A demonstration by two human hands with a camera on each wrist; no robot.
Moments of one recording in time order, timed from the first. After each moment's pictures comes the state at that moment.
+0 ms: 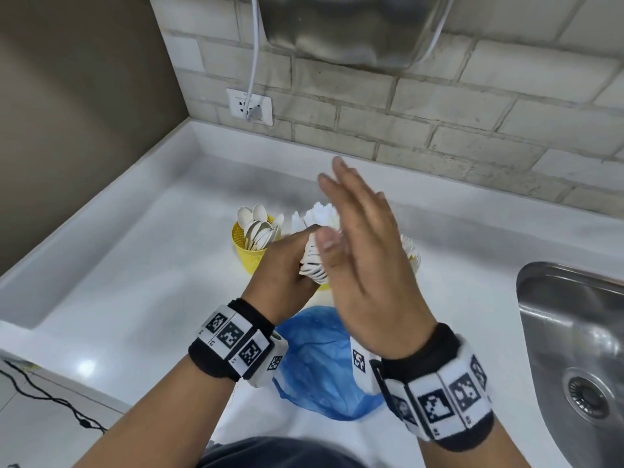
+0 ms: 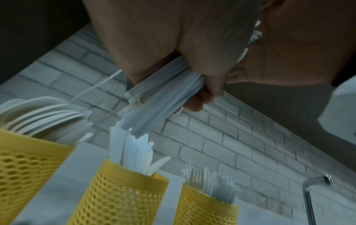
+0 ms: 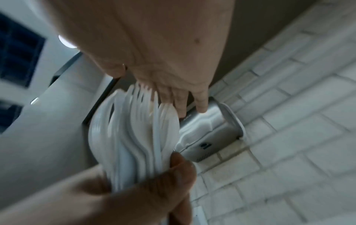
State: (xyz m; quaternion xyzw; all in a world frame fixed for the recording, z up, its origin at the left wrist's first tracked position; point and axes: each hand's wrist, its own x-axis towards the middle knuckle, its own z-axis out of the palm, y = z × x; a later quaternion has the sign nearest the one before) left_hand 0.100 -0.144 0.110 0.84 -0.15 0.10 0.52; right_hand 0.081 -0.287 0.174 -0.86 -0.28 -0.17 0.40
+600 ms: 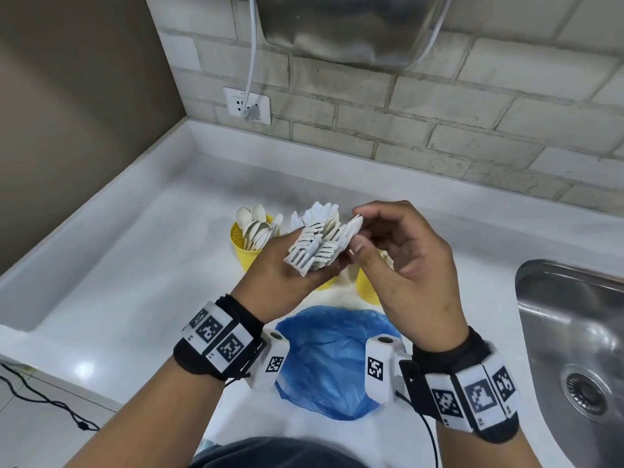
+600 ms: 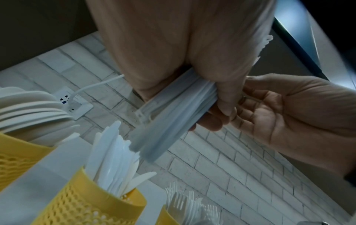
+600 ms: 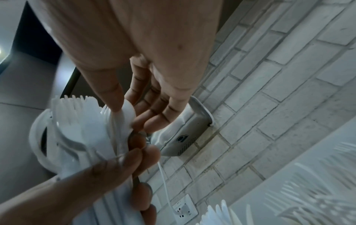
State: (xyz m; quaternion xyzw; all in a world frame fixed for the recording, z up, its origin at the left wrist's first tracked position) left_hand 0.093 -0.142 0.131 0.78 -0.14 0.05 0.60; right_hand 0.091 -0.318 0.157 -0.71 -0.21 -0.11 0.66
